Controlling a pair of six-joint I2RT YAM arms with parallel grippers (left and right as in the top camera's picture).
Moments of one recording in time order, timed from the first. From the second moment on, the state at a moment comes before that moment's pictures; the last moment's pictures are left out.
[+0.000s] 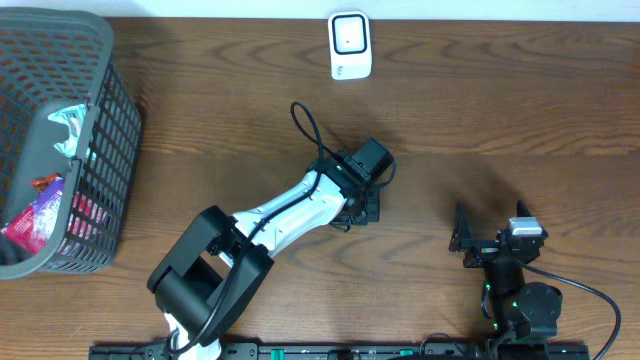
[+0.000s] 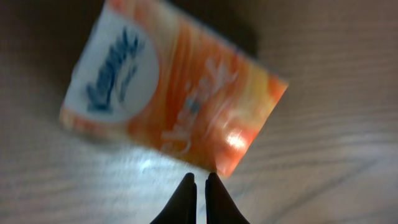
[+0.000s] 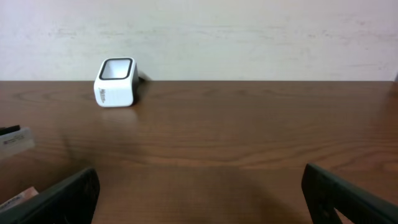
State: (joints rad) left arm -0.77 1.92 1.25 -0.64 0.13 -0.74; right arm 0.01 0.01 0.01 -0.07 -0.05 0.03
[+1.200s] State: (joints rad) left arm -0.58 1.89 1.29 -0.38 -0.12 -0.52; right arm 0.01 0.01 0.01 -0.07 -0.05 0.03
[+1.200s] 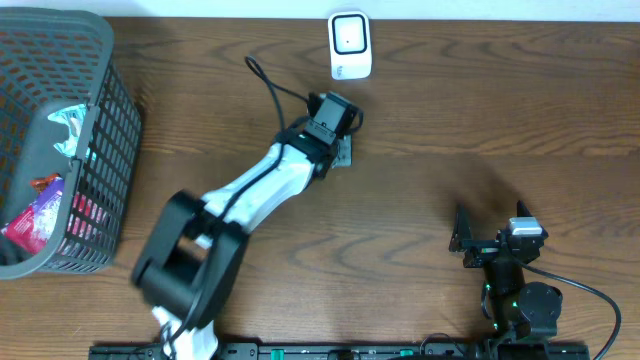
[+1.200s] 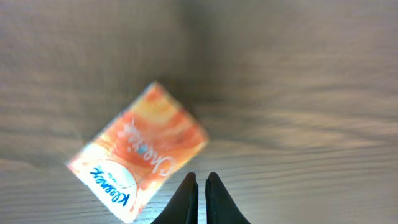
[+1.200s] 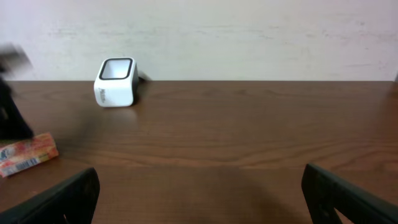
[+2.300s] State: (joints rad) left arm -0.42 1.99 1.34 -0.46 -0.09 -0.48; right arm 0.01 0.01 0.01 -0.07 -0.05 0.03
